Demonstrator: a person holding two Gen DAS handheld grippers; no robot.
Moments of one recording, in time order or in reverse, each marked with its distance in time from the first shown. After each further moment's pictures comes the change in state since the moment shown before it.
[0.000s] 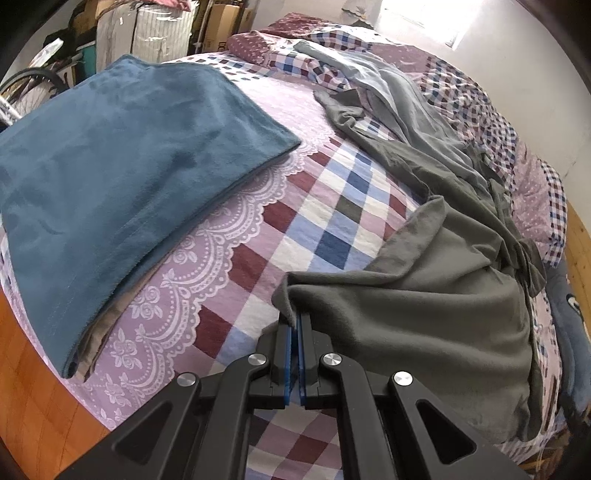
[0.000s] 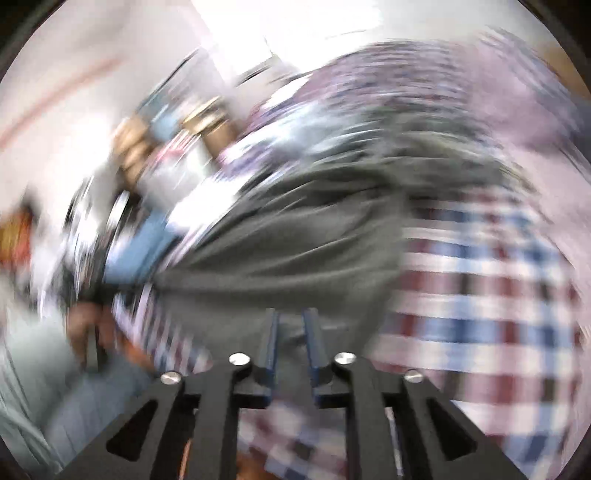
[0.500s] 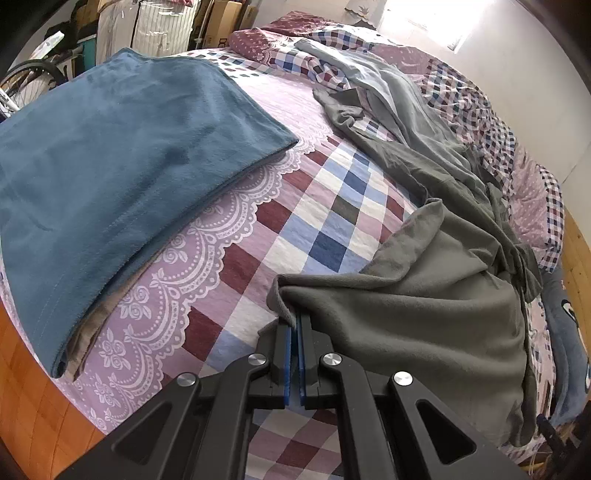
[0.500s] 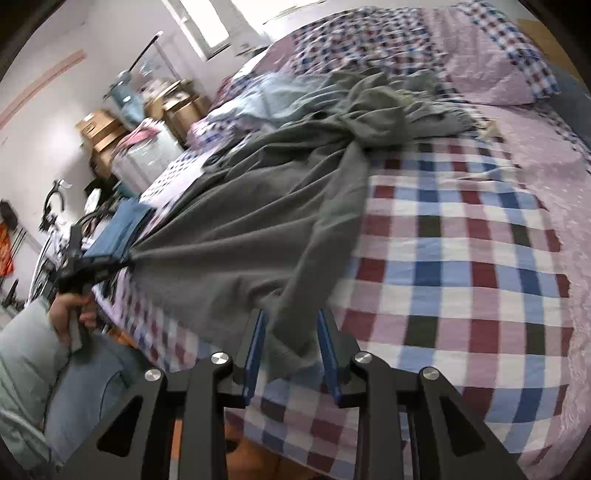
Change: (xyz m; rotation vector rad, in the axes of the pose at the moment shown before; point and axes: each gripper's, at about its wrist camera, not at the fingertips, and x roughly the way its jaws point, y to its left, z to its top) left arm 0.005 -0.002 0.002 -0.013 0.008 -0.020; right arm 0.008 -0.004 -0.019 -0.003 0.155 -0.059
